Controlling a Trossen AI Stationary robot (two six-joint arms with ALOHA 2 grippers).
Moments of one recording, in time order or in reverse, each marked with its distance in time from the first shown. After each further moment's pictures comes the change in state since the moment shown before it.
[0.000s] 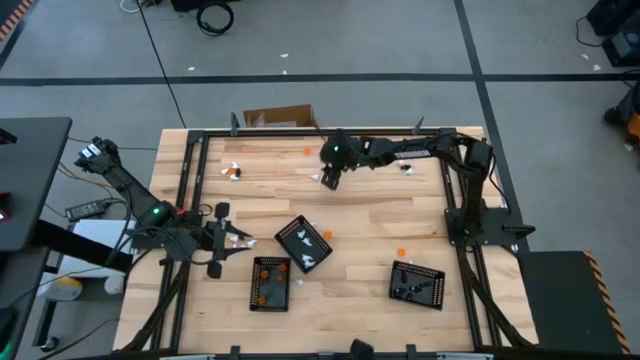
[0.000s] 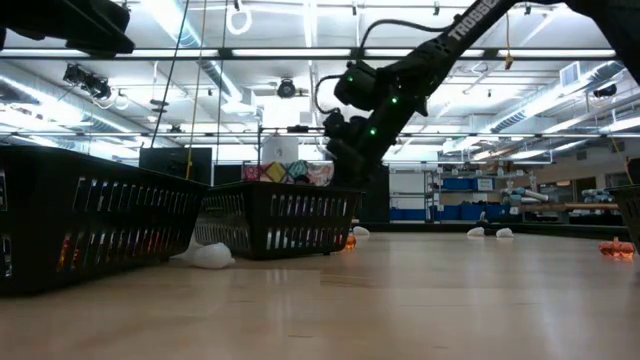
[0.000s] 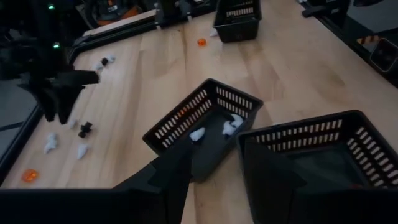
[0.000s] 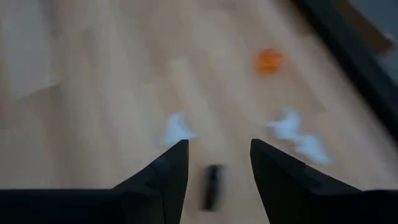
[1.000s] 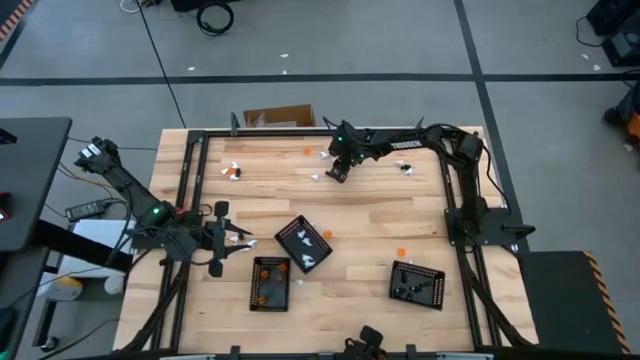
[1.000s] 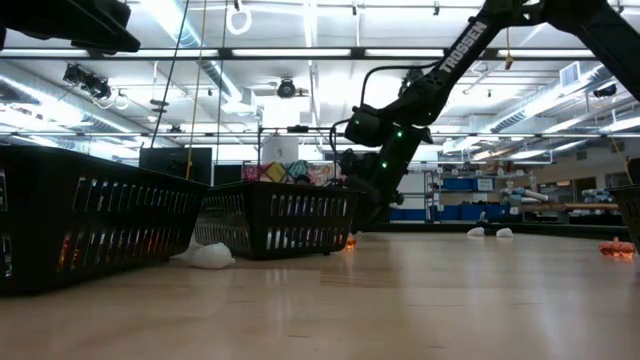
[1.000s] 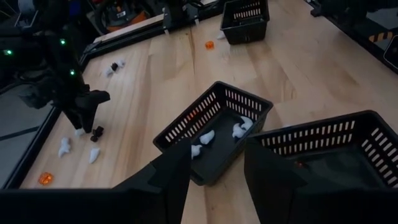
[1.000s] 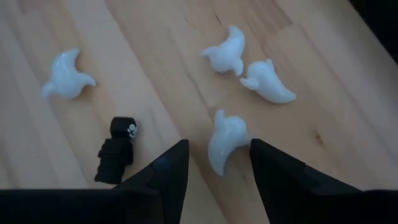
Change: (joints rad) left arm 0.000 0.000 0.000 0.008 -0.035 0.036; right arm -0.118 0.108 0.001 -0.066 -0.086 -0.011
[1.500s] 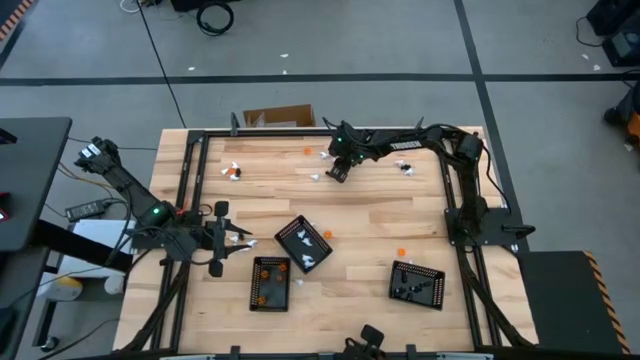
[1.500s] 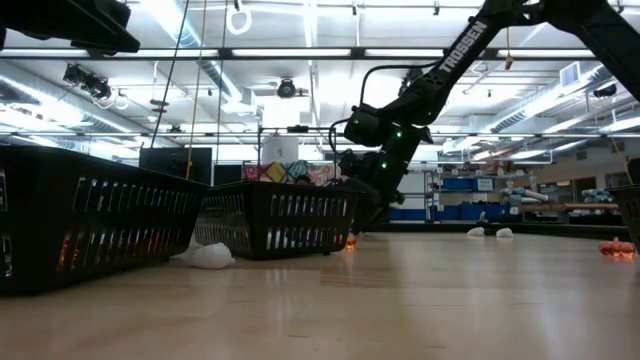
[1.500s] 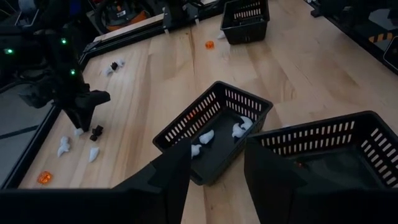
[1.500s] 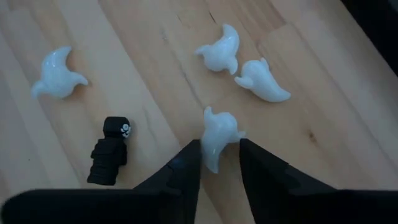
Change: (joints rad) left arm 0.000 0.000 0.000 -0.001 0.000 -0.006; right arm 0.005 0.000 0.000 0.002 0.050 -0.001
